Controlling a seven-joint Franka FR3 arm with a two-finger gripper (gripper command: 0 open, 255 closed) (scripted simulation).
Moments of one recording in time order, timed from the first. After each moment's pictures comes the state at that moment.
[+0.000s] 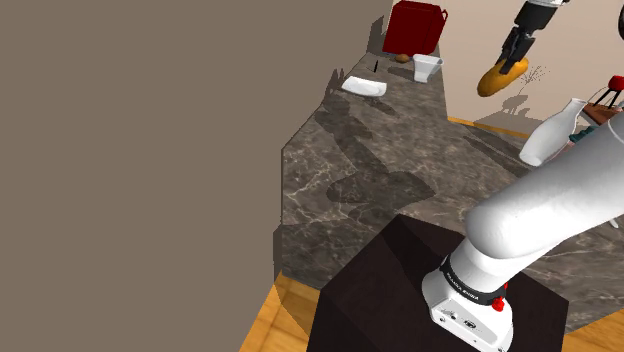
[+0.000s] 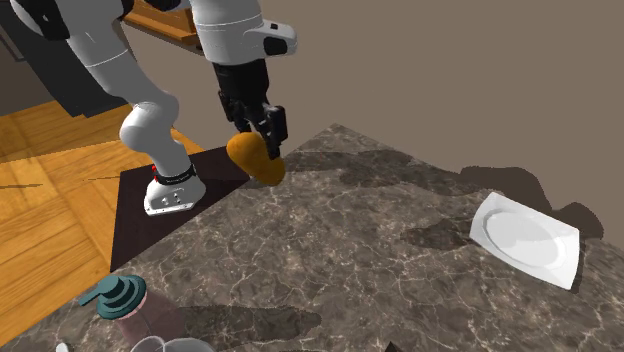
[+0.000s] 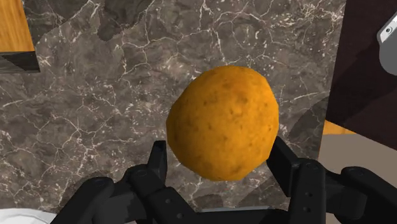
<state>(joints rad) -0.38 -0.23 -0.65 -1.77 -0.10 1.64 -1.44</state>
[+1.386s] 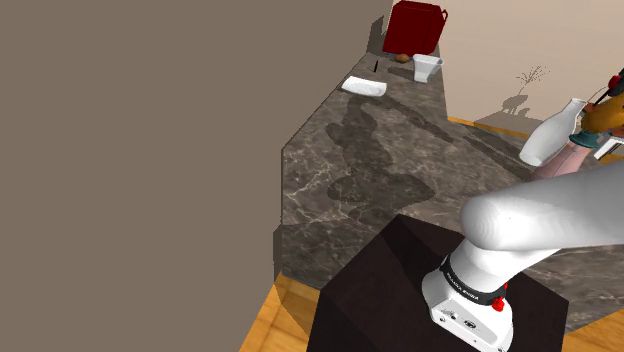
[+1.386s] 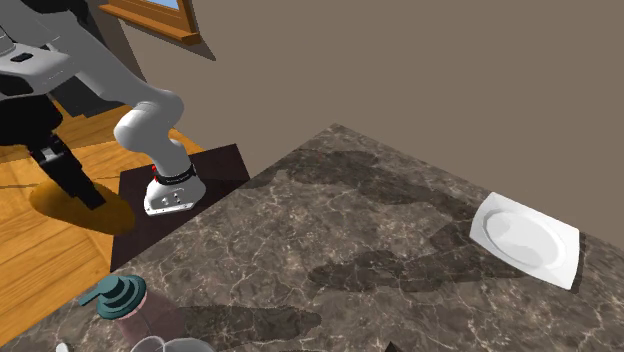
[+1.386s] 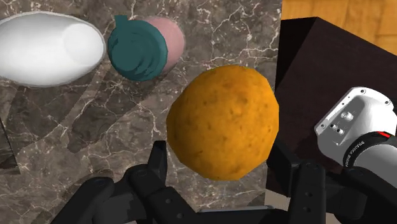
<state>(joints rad) -0.57 -0.55 -0.84 -1.89 -0.34 1.55 -1.78</state>
